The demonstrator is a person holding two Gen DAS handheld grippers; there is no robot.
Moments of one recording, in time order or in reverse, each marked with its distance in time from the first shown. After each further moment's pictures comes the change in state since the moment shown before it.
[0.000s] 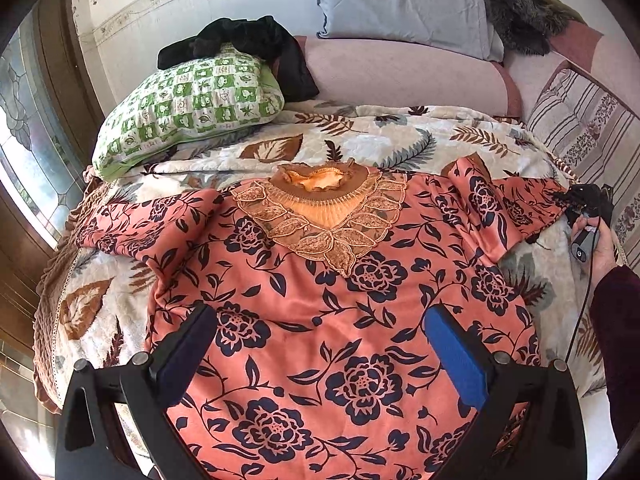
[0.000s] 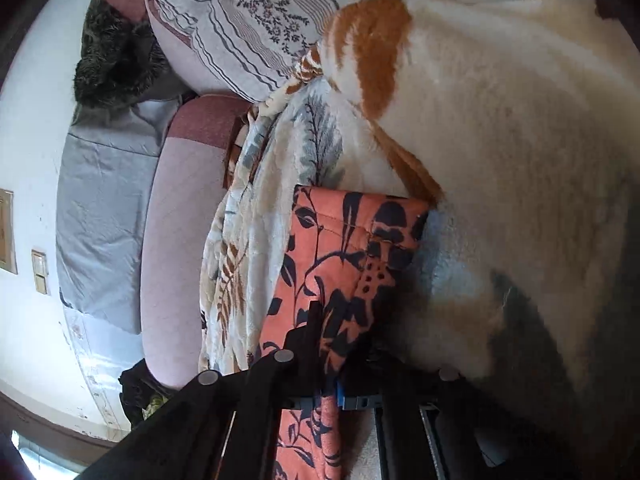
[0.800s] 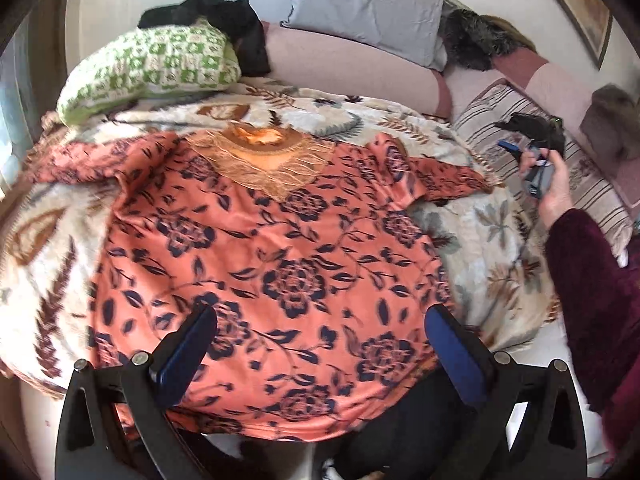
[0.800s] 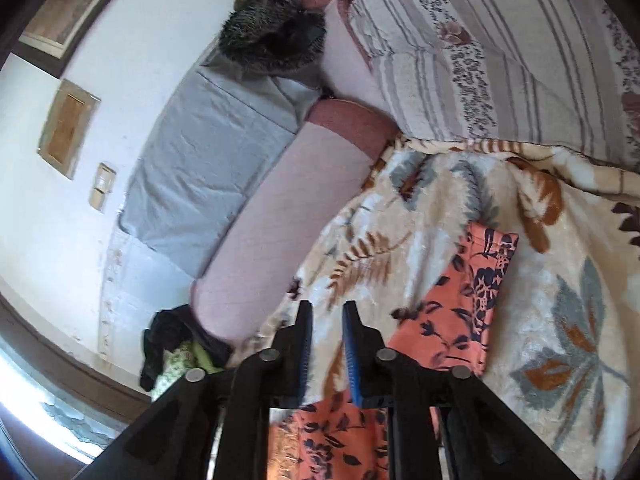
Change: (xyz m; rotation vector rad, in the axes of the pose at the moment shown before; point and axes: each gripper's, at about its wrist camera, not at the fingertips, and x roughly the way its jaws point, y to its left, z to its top) left arm -0.064 0.019 -0.081 -0.030 0.013 -0.250; right arm -0.102 0.171 -0.048 -0.335 -0.021 -0.015
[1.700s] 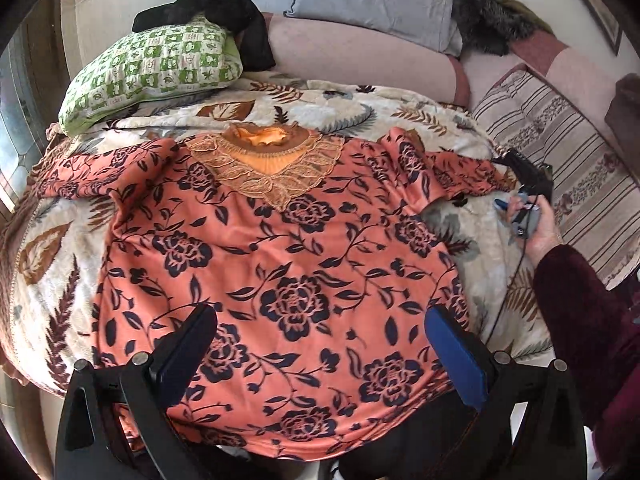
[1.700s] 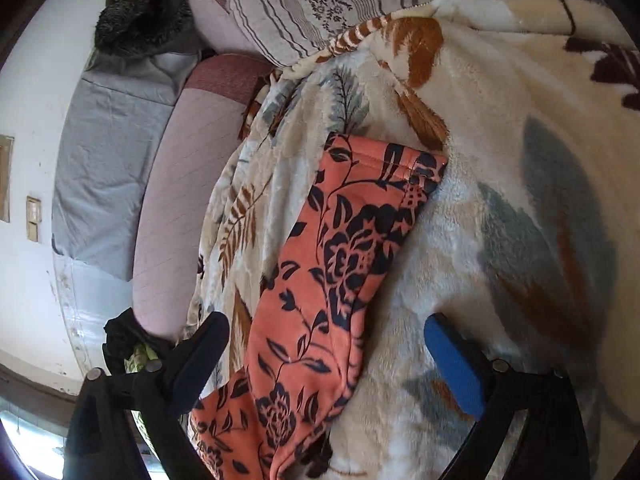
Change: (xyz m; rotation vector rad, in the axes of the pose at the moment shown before) left arm 0.018 -0.024 0.029 -0.032 0.063 -0.008; right arm 0.081 -0.142 -0.037 0.229 0.134 -0.107
